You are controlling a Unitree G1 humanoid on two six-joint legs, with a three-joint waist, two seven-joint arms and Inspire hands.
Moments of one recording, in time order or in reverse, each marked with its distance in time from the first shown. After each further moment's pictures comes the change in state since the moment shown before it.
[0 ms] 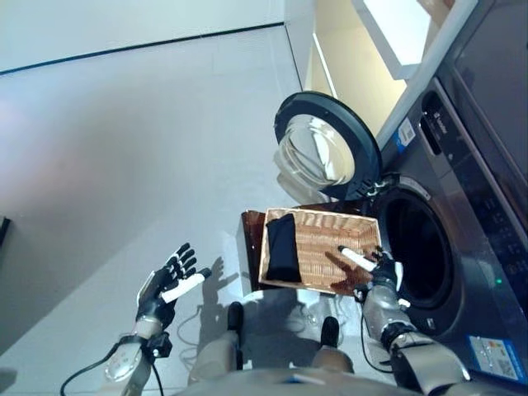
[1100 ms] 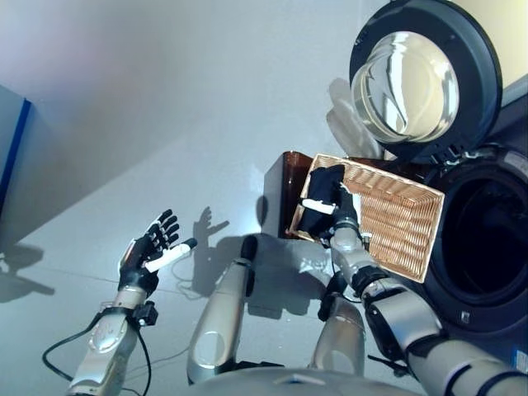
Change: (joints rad) left arm -0.103 0.105 0.045 -0.083 0.000 -0.021 0.075; right arm -0.361 0.058 0.086 0.053 -0.254 0.087 -0.100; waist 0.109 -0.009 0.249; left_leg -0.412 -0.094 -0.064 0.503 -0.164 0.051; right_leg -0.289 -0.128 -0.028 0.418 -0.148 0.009
